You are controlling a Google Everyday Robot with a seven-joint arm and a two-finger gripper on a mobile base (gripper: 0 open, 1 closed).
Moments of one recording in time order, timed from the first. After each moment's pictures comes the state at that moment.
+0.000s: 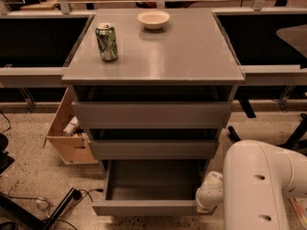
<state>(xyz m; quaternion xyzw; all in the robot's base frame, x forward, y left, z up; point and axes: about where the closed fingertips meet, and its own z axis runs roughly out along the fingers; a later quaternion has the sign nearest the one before) 0.504 -0.239 0.187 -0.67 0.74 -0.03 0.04</state>
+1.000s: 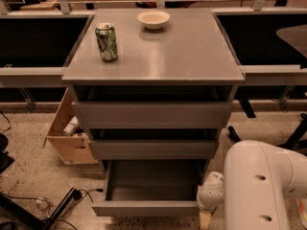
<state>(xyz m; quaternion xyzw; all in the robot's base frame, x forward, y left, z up) 0.504 -0.239 0.187 -0.67 0.74 -0.03 0.04</state>
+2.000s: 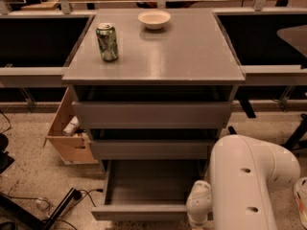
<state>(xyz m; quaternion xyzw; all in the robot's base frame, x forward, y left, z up) 0.419 -0.200 0.172 -0.69 0.72 0.01 -0.05</state>
